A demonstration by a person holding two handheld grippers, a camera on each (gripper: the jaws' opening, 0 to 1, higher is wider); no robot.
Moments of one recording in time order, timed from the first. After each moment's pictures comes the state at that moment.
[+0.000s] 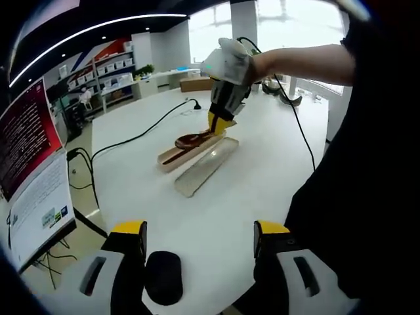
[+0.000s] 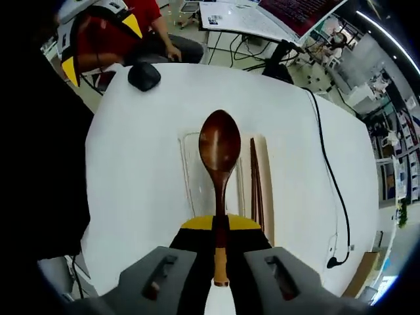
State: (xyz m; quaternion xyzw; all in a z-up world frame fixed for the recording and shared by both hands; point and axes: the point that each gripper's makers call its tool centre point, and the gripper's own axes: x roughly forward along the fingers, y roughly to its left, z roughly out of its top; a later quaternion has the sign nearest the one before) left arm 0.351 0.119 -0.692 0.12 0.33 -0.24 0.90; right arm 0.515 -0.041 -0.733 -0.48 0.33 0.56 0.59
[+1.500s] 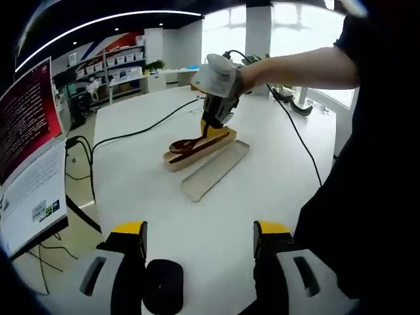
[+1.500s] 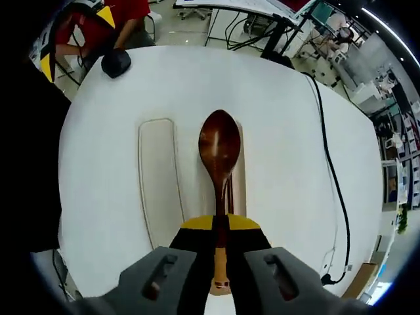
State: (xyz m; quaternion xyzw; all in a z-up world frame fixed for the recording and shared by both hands) left arm 0.381 0.124 -0.709 0.08 0.34 -0.23 0.91; right arm 0.574 -0.025 -0.782 -0.50 0.35 0.56 0.56
